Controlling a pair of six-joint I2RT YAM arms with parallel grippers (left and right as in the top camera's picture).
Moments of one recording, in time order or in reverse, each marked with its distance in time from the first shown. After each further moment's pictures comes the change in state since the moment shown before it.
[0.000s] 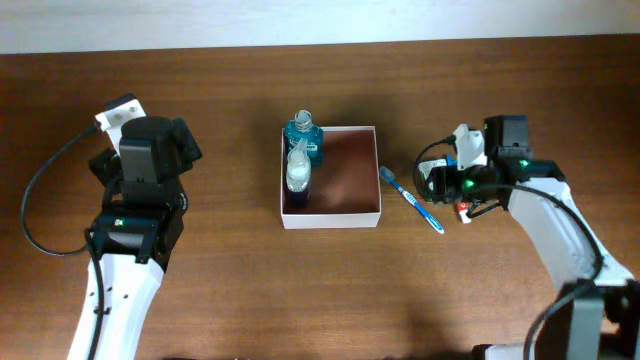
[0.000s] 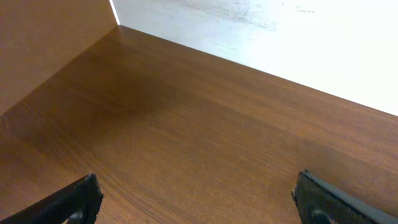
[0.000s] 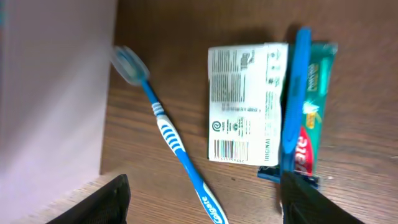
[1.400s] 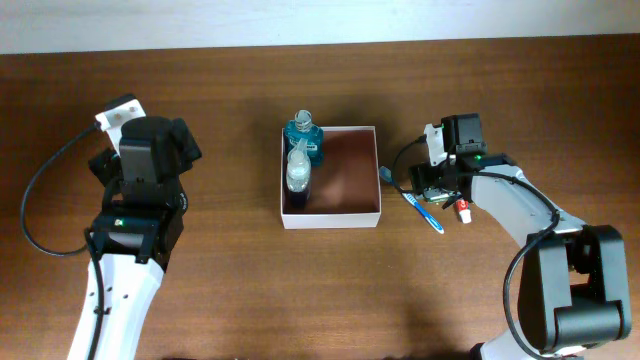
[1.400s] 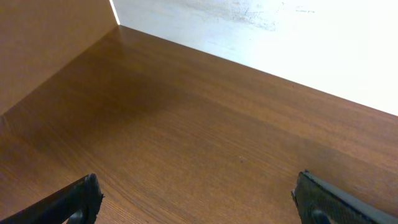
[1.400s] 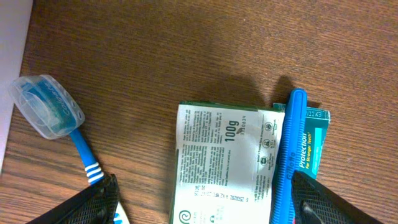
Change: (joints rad) left arm 0.000 0.000 0.000 0.000 0.000 0.000; right arm 0.130 0.179 0.003 0.232 0.274 -0.044
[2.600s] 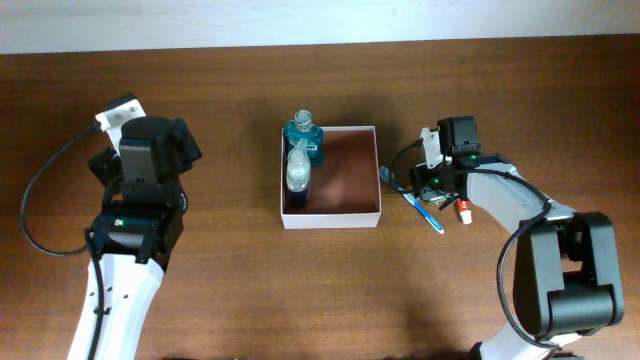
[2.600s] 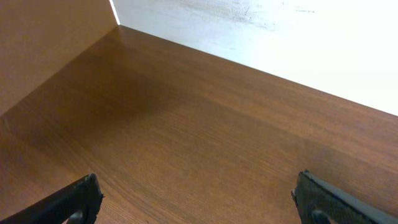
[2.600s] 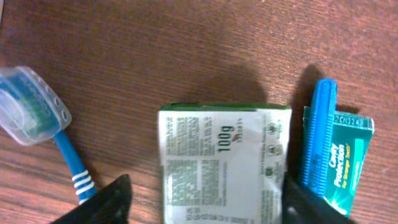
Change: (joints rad) left arm 0.000 0.000 0.000 0.000 0.000 0.000; right arm 0.000 0.058 0.000 0.024 -0.015 0.001
